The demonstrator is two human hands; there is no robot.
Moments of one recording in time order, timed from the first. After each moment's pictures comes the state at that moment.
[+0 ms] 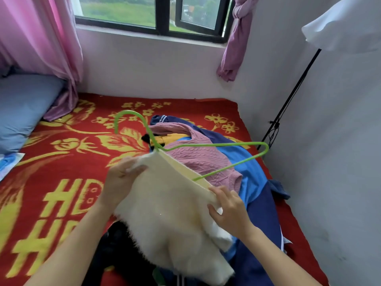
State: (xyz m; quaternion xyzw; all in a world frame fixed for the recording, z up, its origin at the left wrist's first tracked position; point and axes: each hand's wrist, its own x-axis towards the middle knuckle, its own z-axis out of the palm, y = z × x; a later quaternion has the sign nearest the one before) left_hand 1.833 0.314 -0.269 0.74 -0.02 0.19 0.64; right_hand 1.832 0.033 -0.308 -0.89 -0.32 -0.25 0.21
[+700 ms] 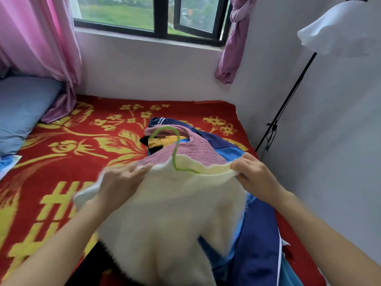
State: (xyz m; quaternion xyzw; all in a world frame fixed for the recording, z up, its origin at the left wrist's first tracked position) left_hand 1.839 0.326 -0.264 0.89 -0.24 0.36 0.14; right_hand 1.878 -0.006 -0.207 -0.87 -0.40 -0.24 0.17
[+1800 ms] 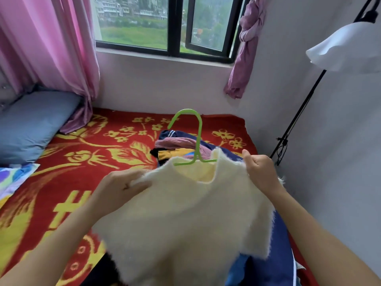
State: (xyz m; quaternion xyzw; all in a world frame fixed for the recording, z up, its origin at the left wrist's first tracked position) left_hand 1.819 0.353 -0.226 0.88 -0.16 0.17 0.41; right_hand 1.912 0.020 -0.199 -0.91 -0.07 -0.17 0.38
